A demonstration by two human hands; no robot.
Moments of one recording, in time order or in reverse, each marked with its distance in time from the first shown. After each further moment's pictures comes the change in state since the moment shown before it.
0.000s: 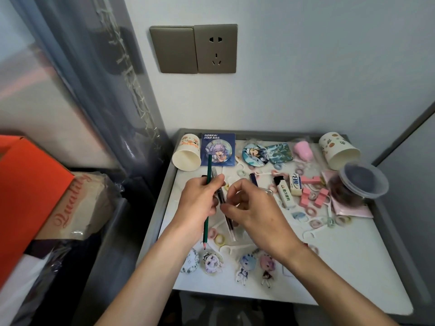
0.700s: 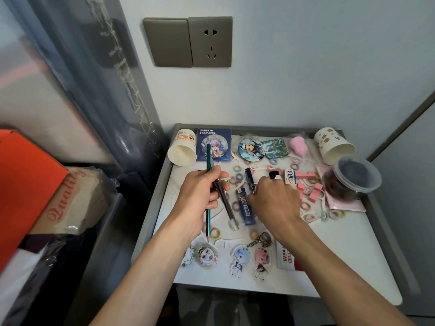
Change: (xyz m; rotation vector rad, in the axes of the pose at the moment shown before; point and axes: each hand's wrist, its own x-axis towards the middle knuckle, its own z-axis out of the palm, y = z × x) left_hand -0.006 0.008 0.007 -0.119 -0.069 -0.059; right_hand 0.034 0.041 -0.018 -0.970 0.183 0.283
